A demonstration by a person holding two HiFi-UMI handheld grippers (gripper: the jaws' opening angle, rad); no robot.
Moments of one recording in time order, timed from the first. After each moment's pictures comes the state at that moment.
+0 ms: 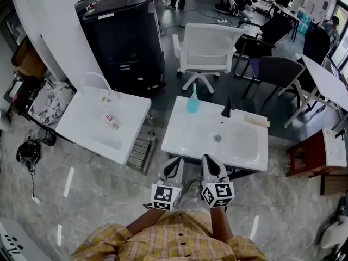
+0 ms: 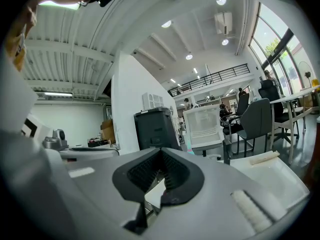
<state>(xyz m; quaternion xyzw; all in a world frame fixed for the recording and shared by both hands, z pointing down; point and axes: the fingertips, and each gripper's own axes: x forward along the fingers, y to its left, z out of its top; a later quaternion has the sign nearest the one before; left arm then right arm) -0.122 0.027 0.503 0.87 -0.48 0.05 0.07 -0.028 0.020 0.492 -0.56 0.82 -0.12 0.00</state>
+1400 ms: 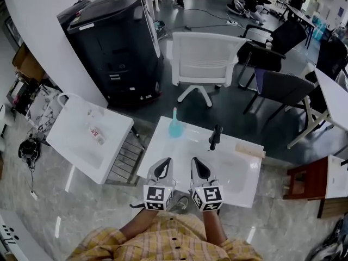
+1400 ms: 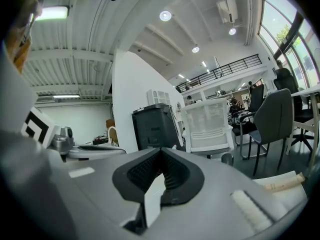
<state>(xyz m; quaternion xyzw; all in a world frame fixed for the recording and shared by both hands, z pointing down) -0.025 -0.158 0.524 0.82 -0.56 0.09 0.09 0.066 -0.163 0.509 -0.49 0.86 -0.13 -0.02</state>
